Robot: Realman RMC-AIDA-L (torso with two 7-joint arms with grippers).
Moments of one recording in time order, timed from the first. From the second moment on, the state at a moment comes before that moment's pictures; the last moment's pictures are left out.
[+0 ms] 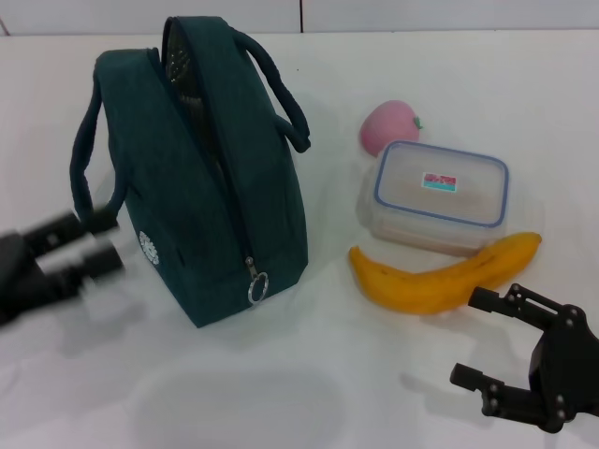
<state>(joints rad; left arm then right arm) -0.20 -1.98 0.63 0.61 1.65 2.02 -1.55 0.30 2.02 -1.03 -0.20 -1.49 -1.78 0.61</state>
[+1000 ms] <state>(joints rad) -0.58 -1.89 0.65 1.10 2.14 1.77 -2.66 0.30 2.02 -1.03 -0.18 -1.49 -1.78 0.61</state>
